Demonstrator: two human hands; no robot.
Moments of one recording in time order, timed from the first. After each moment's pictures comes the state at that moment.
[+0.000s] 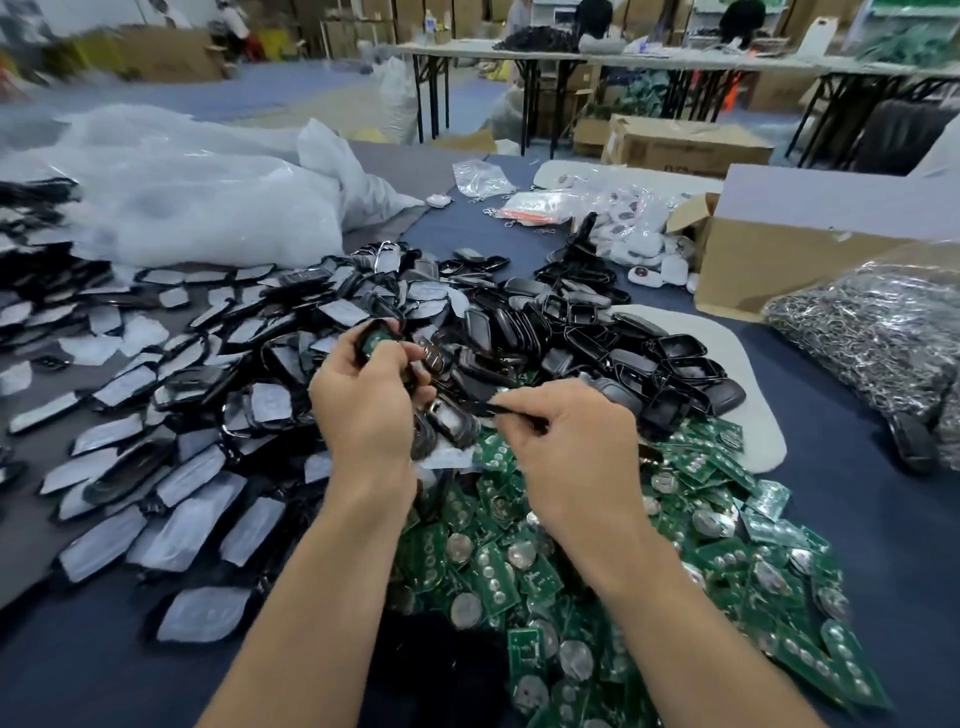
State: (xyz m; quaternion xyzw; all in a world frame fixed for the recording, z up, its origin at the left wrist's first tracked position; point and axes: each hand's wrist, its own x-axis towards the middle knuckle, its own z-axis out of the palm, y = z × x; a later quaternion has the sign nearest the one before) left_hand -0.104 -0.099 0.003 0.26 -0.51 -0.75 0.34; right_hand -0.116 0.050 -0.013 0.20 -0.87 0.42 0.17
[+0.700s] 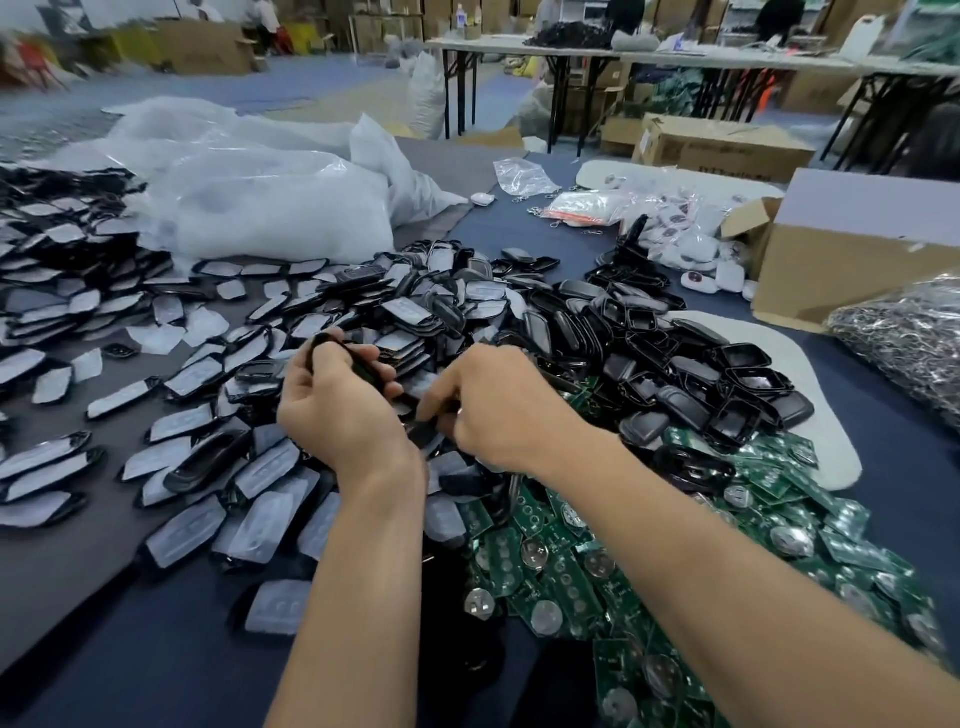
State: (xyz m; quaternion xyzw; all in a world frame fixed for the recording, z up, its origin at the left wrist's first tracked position) left_hand -0.096 -0.153 0.003 0.34 -0.32 -0.73 0.51; right_hand -0.143 -0.051 0.018 0.41 -0.87 0.26 -0.05
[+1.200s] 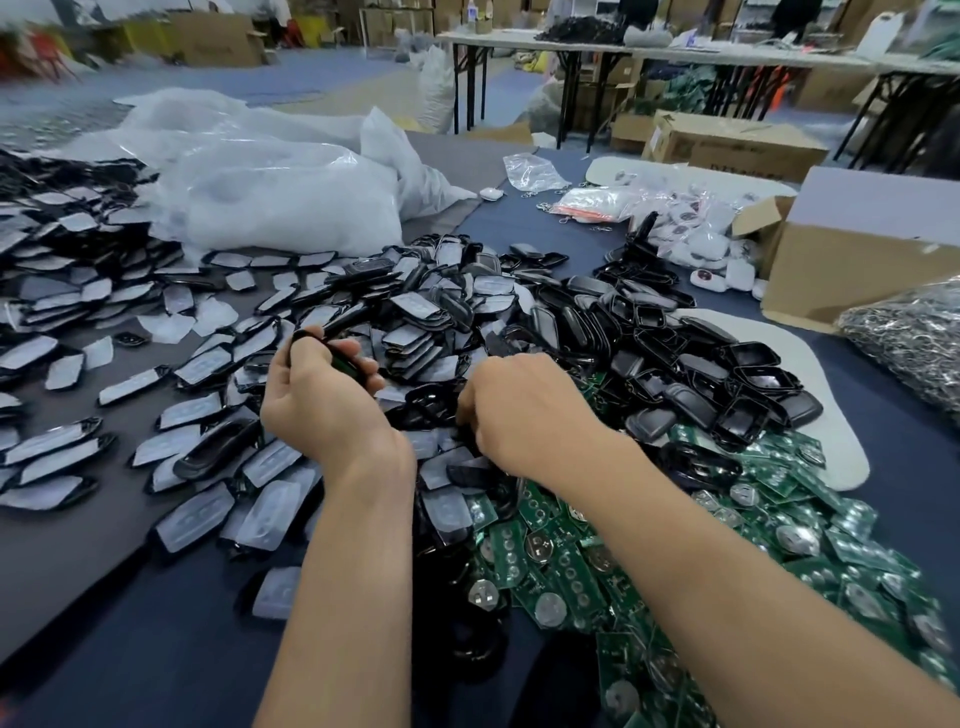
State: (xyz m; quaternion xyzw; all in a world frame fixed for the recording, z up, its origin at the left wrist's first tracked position) left_hand -0.087 -0.164 0.007 0.35 -0.28 -0.72 0.52; right_hand -0.139 -0.047 0.010 0.41 -0.91 0.08 0.03
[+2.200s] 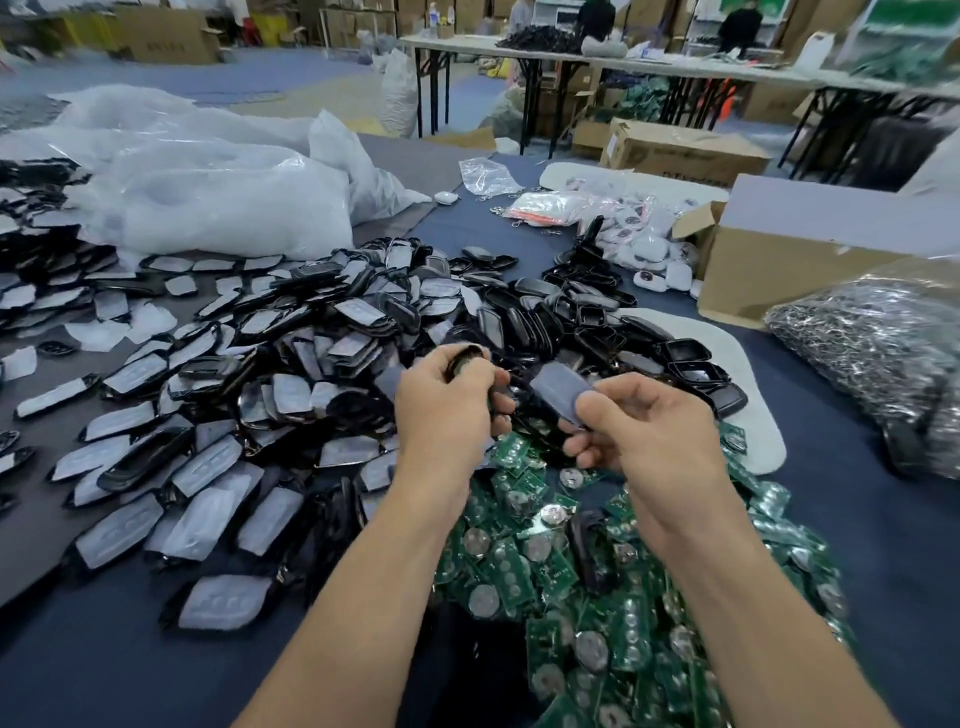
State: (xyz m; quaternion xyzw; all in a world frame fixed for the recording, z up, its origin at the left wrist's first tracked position) left_hand -0.104 -0.079 -0.005 0.22 -0.60 -0.74 0.20; right_hand -0.116 0.078 0.009 0.01 -0.67 0.74 -0.07
